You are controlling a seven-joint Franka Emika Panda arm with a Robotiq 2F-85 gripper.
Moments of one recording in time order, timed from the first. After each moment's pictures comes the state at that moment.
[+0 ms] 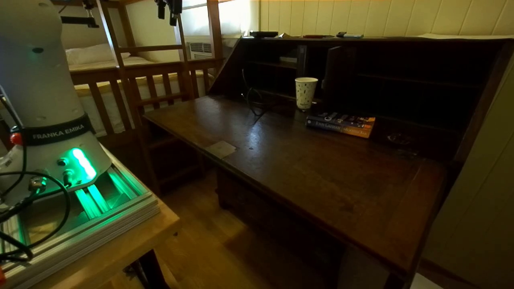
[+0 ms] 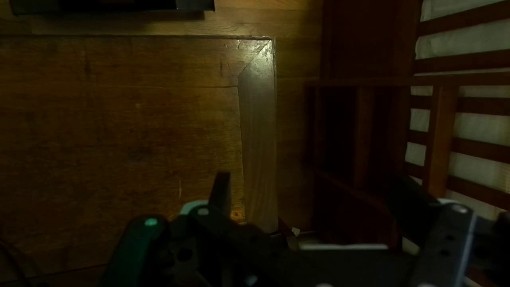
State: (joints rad) arm 0.15 -0.35 0.09 -2.25 0.33 1.86 0.21
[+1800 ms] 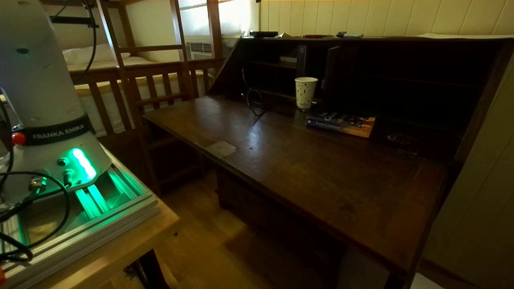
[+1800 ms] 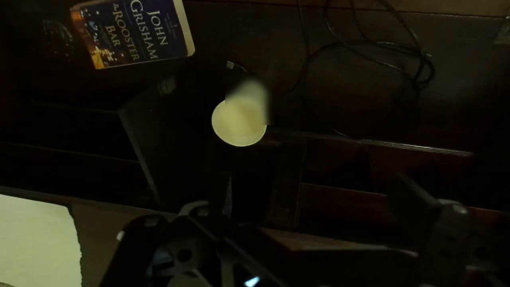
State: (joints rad) arm -0.04 0.06 -0.05 -1.70 -0.21 2.02 -0.01
